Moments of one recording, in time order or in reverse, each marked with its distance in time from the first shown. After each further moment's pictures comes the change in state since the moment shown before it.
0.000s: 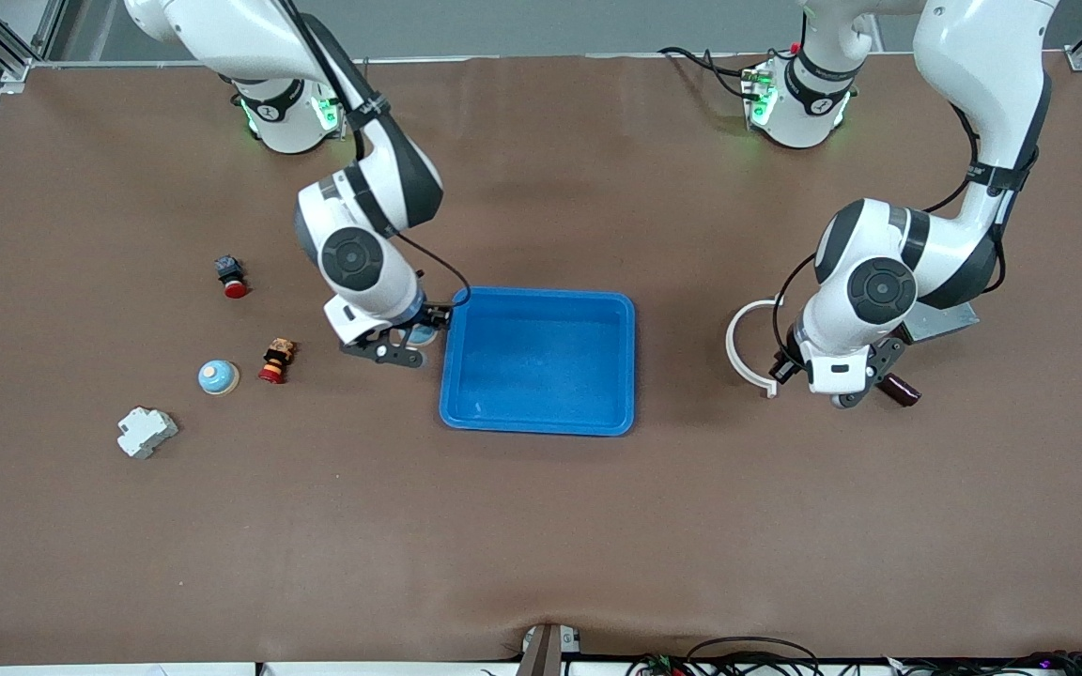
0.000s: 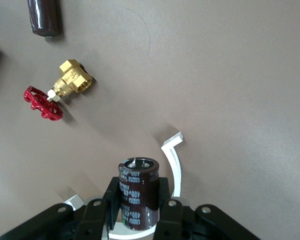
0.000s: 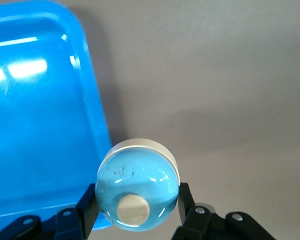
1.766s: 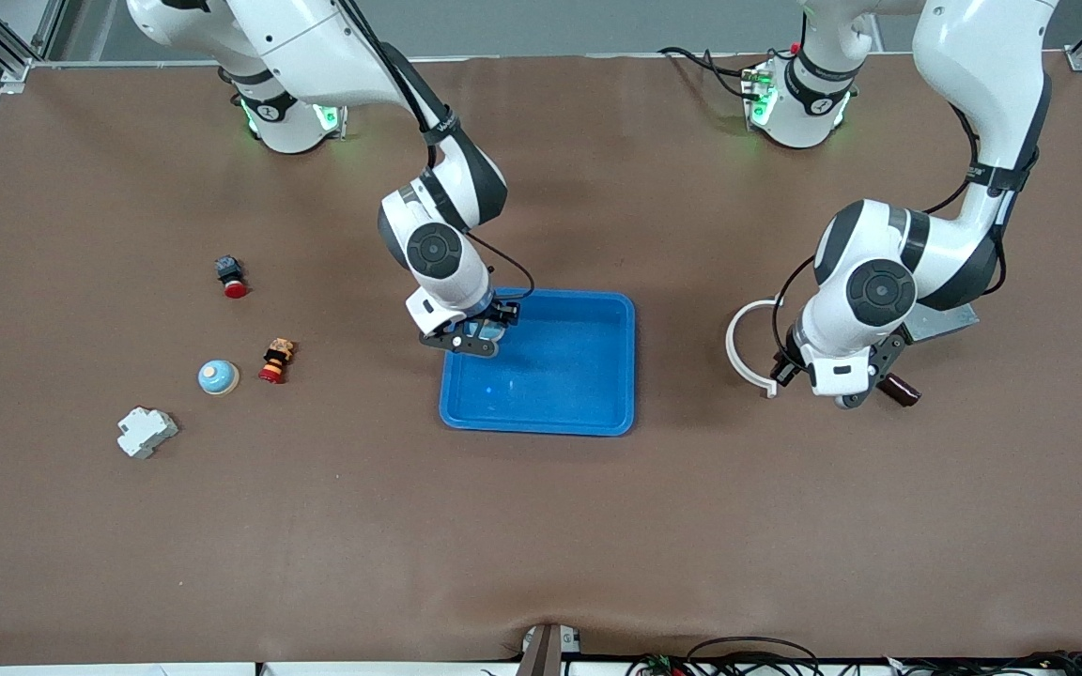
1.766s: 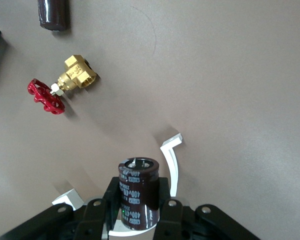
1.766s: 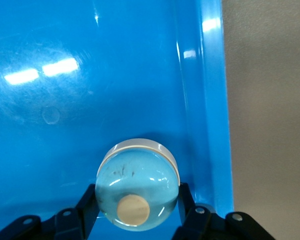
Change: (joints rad) left arm -0.005 0.007 0.001 0.015 0.000 -0.017 -0.067; right arm 0.132 0.175 0.004 0.038 0.125 0.237 0.017
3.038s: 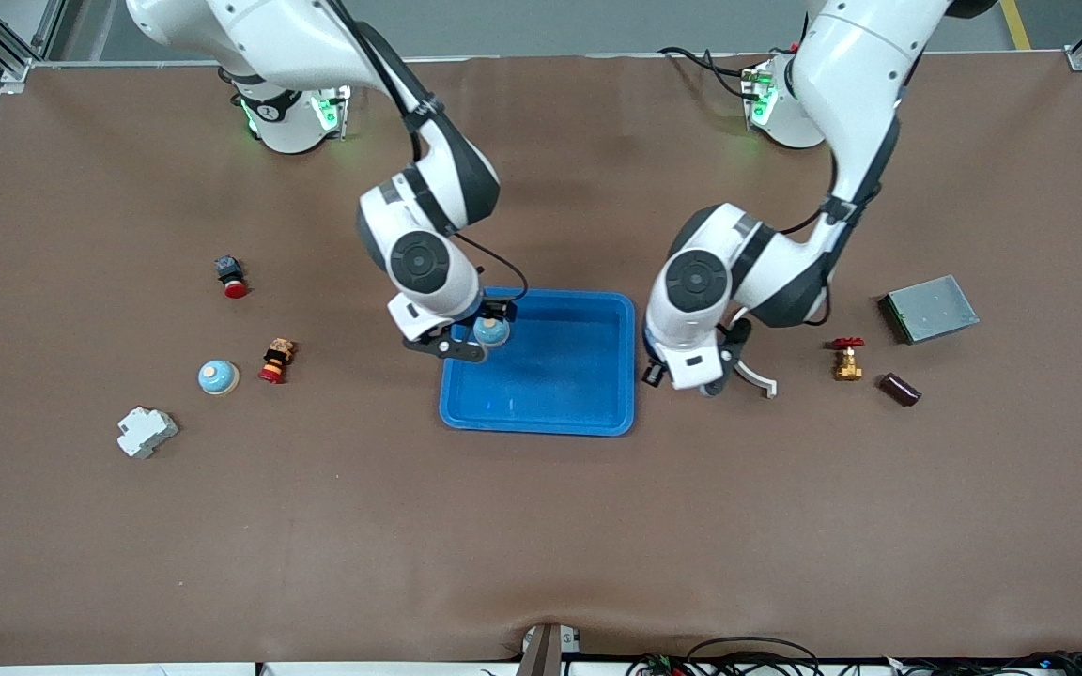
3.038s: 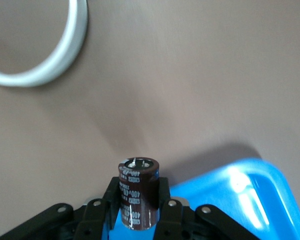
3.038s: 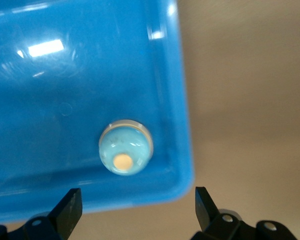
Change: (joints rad) left arm -0.338 0.225 -0.007 0.270 0.000 0.000 -0.542; right arm -0.076 -0.091 -0.029 0.167 -0.001 -0.398 -0.048
